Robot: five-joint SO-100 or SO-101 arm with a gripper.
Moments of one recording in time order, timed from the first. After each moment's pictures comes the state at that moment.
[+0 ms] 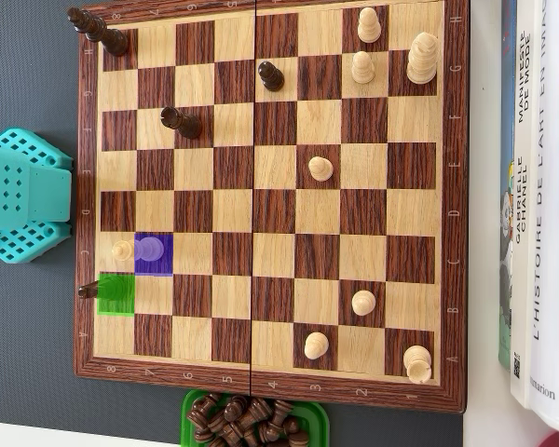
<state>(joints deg) 0.3 192.5 179.9 -103.2 87.1</state>
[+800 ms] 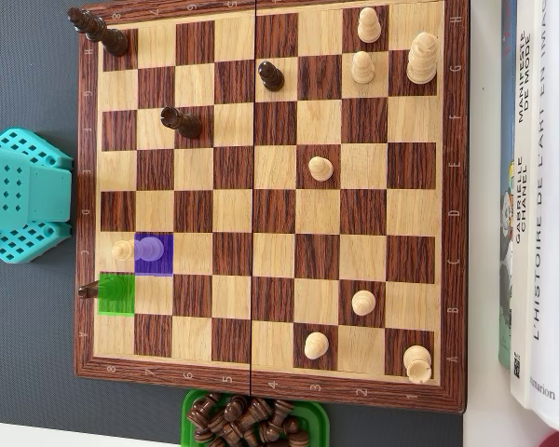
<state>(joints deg) 0.3 192.5 179.9 -103.2 87.1</state>
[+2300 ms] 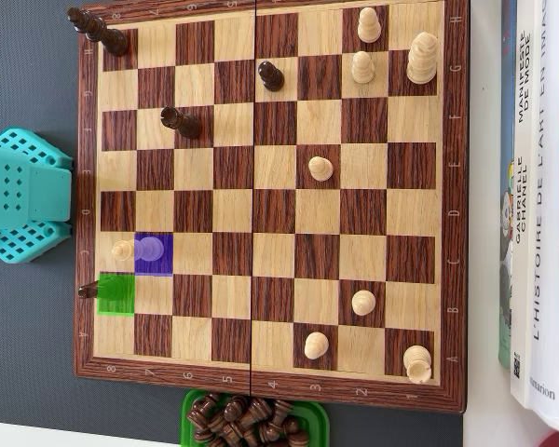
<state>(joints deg) -0.2 192.3 178.1 -47.8 78.3</state>
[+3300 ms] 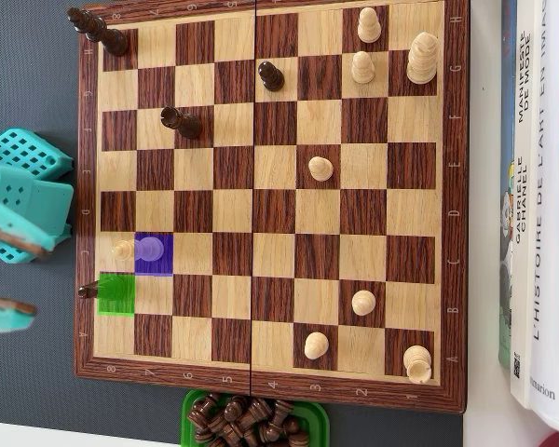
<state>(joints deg) 16.9 175.5 129.0 74.4 74.7</state>
